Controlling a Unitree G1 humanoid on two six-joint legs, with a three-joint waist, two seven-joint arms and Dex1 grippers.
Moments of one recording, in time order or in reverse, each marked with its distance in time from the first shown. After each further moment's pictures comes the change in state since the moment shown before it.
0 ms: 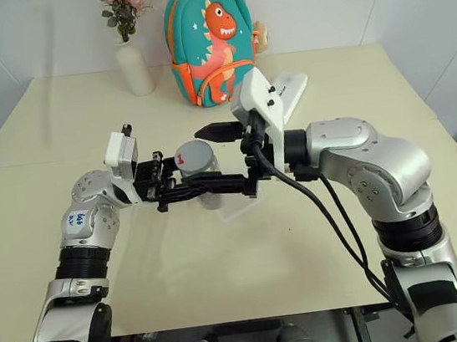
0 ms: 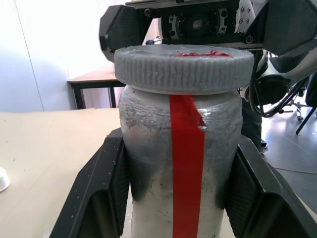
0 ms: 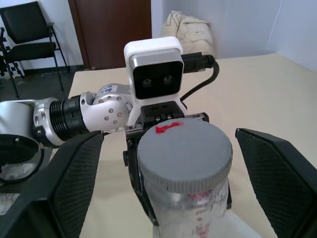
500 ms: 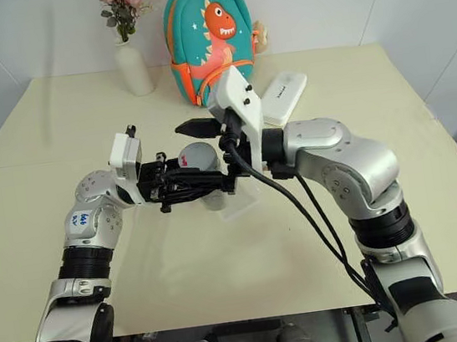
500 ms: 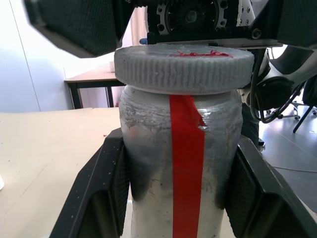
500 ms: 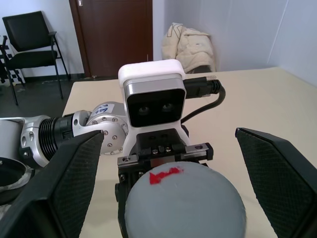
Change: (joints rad) left arm 0.000 -0.012 -0.008 0.000 0.009 -0.001 -0.001; right arm -0.045 0.105 0.065 0.075 -0.082 -0.064 -0.009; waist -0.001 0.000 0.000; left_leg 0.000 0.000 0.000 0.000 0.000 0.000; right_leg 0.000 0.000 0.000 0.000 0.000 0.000
